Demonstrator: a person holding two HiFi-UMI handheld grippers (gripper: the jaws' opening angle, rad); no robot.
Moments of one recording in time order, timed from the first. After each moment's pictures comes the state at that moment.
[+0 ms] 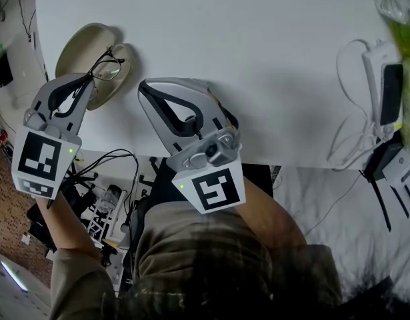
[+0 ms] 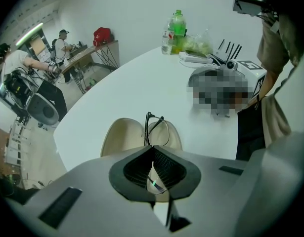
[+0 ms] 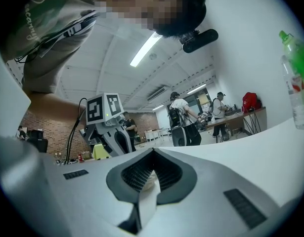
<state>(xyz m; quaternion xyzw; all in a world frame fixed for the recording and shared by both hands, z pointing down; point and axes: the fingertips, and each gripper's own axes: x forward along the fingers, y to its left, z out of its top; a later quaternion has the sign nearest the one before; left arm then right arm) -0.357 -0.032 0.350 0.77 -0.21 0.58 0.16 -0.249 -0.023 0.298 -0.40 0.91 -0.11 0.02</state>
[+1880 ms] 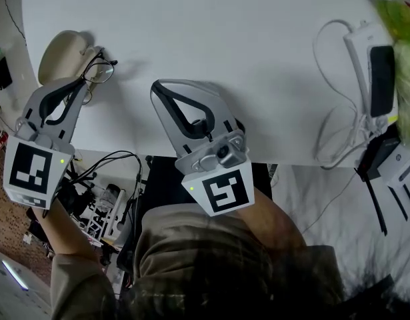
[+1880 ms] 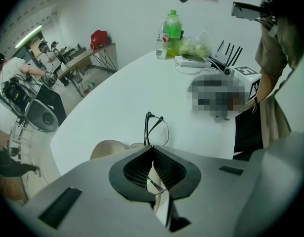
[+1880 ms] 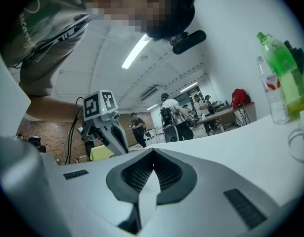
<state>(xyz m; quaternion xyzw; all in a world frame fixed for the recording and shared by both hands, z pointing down) -0.296 -0.022 0.337 0.77 -0.21 0.59 0.16 -0.171 -0.005 0.310 -0.42 0.90 -0.15 0.03</state>
